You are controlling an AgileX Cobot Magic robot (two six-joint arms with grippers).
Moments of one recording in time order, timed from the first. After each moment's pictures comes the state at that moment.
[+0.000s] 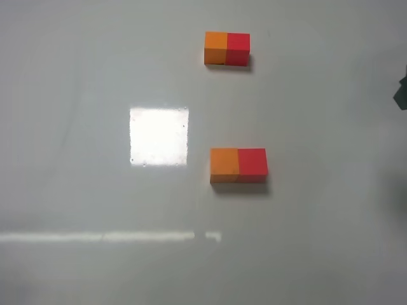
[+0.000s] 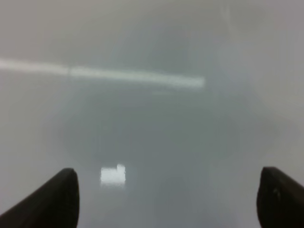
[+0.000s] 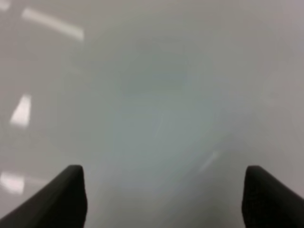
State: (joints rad) left arm 0.03 0.00 -0.51 -0.05 1.04 -0.07; right arm 0.29 1.13 -1.41 -0.41 1.15 0.05
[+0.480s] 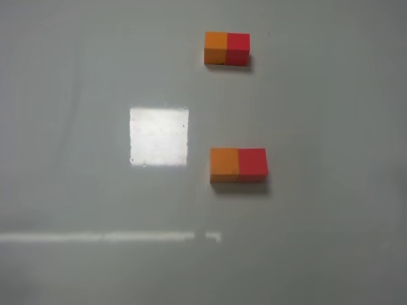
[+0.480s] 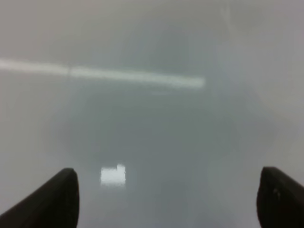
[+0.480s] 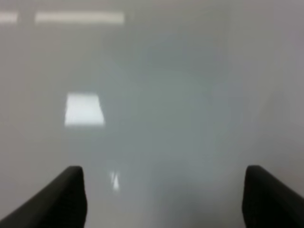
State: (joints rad) left arm 0.03 0.00 -0.51 -0.05 1.04 -0.07; right arm -0.02 0.65 -0.93 -0.06 1.14 0.03
